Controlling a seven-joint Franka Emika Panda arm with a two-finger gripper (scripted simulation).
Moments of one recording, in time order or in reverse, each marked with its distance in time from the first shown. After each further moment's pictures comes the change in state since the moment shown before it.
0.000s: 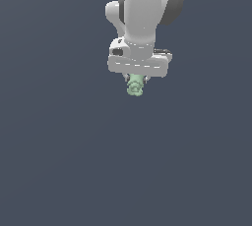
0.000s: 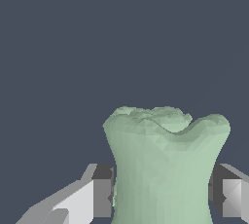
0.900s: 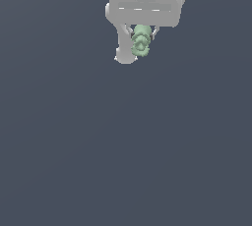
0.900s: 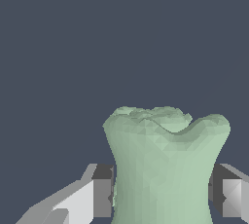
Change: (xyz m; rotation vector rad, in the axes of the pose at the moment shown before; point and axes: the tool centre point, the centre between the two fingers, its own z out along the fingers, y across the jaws) arm -0.063 -0.002 -0.135 0.000 0.001 0.000
